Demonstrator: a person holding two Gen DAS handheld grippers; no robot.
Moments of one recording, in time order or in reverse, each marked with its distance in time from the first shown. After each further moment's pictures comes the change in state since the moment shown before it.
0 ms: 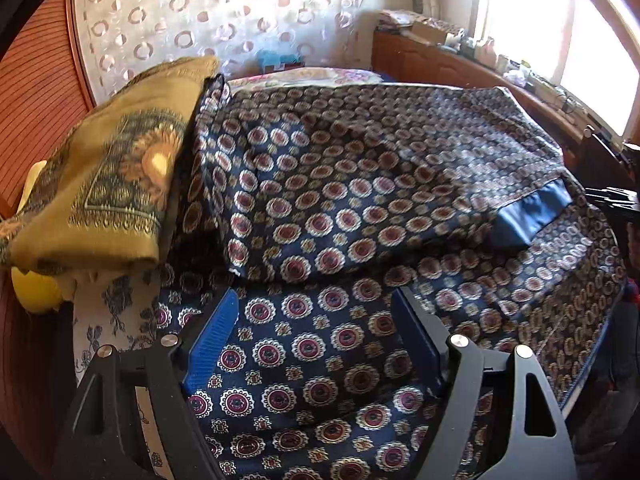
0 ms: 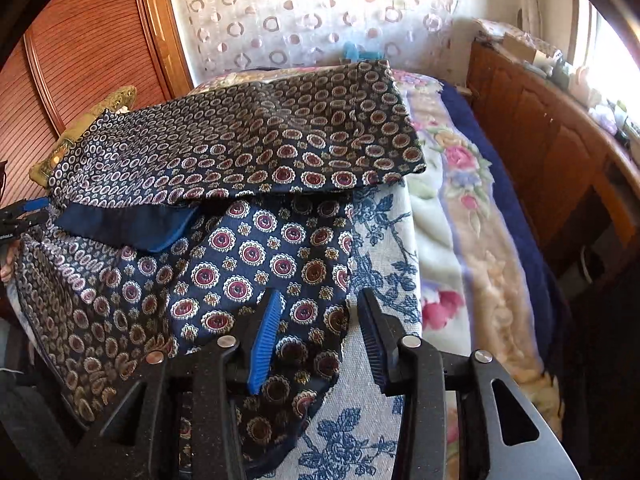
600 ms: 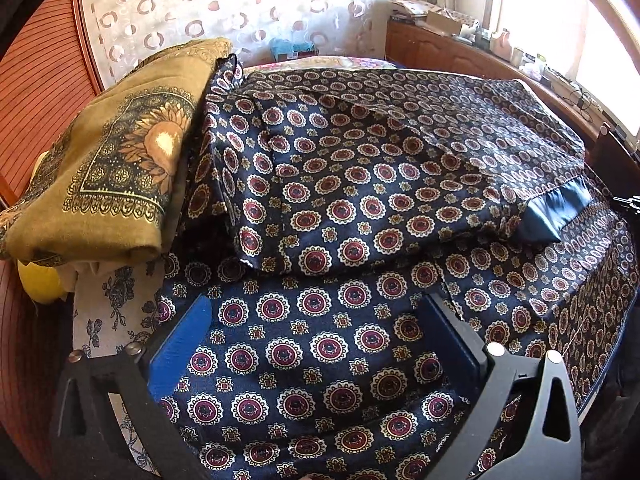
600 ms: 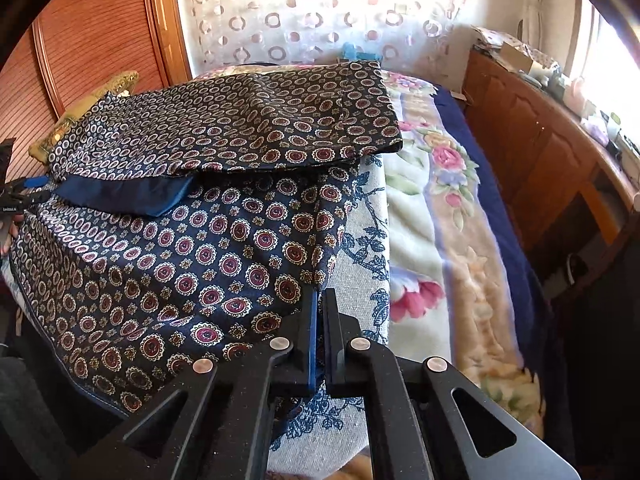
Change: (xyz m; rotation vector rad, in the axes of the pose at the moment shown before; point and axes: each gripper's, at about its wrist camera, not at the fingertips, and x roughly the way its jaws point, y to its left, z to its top) left arm 0.014 0.004 -0.002 -0.016 0.038 0.048; right arm -0.006 0.003 -0.016 -0.044 0.013 -0.038
